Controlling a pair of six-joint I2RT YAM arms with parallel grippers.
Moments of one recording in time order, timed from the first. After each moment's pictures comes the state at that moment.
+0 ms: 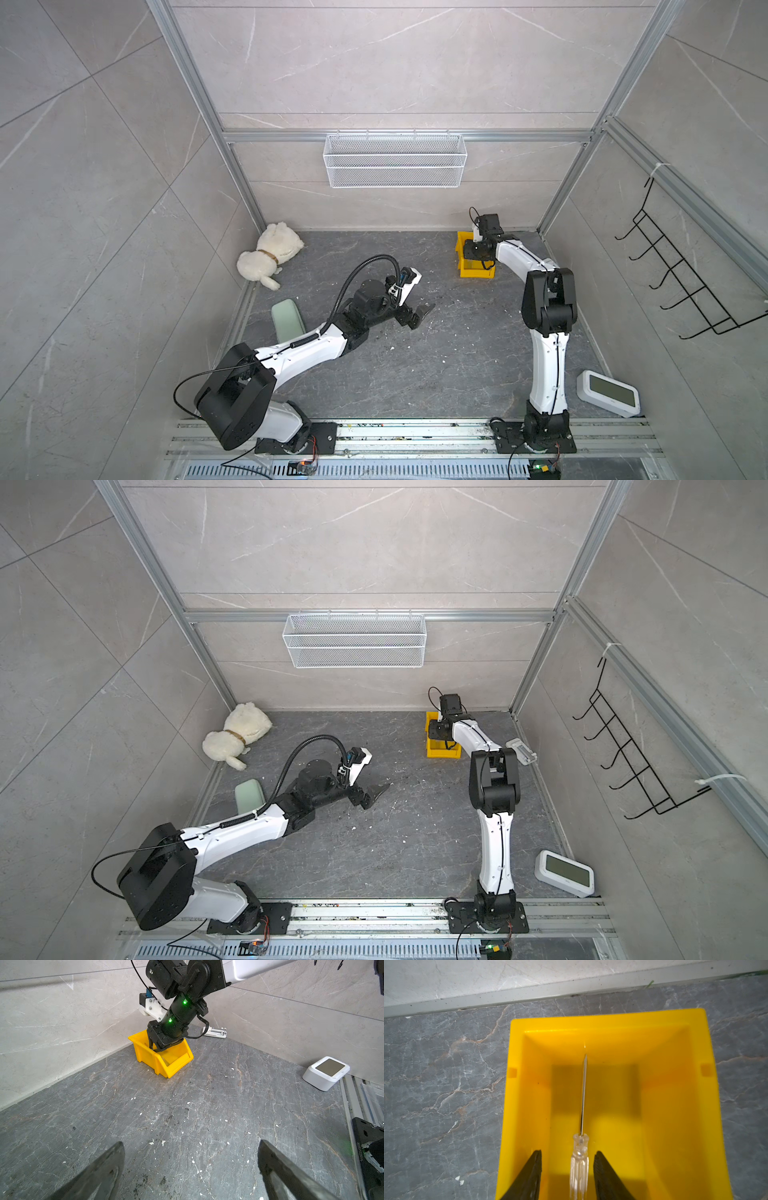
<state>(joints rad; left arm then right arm) -0.76 1.41 0.80 0.34 0.26 0.03 0.11 2.26 1.85 -0.49 -0.03 0.16</state>
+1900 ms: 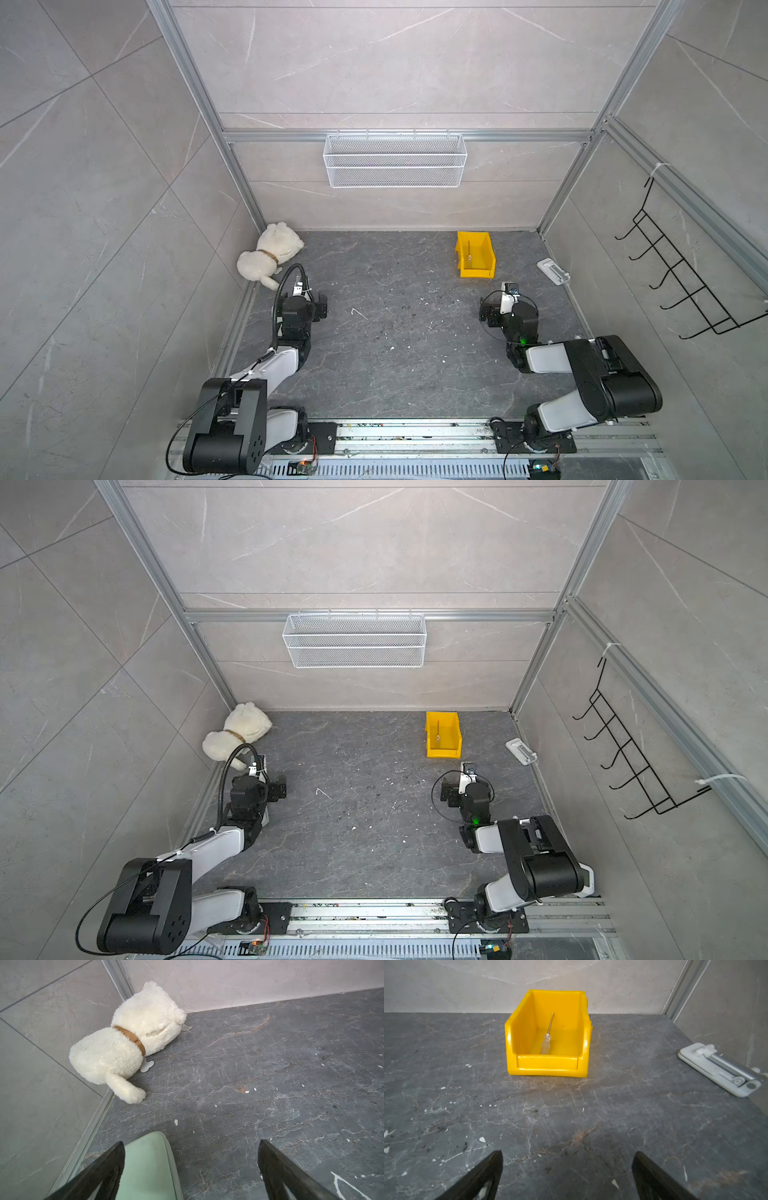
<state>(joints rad) -0.08 1.25 0.38 0.49 -0.25 0.10 0.11 1.51 0.30 0.86 0.10 0.02</state>
